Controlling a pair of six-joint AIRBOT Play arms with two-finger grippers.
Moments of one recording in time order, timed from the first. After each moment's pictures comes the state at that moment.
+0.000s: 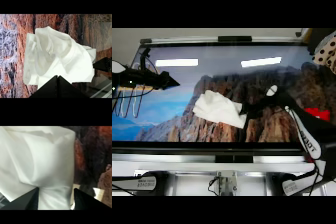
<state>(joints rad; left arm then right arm) 0.10 -1.49 1.46 0.75 -1.26 -1.24 0.18 -1.70 1.20 -0.95 1.13 1.60</state>
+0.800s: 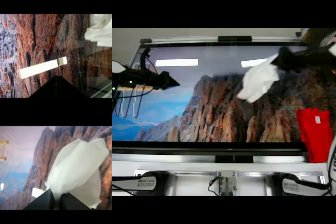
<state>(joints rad) 0.10 -1.49 1.46 0.75 -1.26 -1.24 -0.12 -1.43 1.72 -0.93 1.25 1.56</state>
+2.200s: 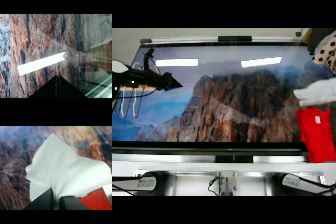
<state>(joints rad) 0.07 -1.49 1.46 0.75 -1.28 -1.24 -0.65 -1.40 1.82 -1.43 1.45 1.58</state>
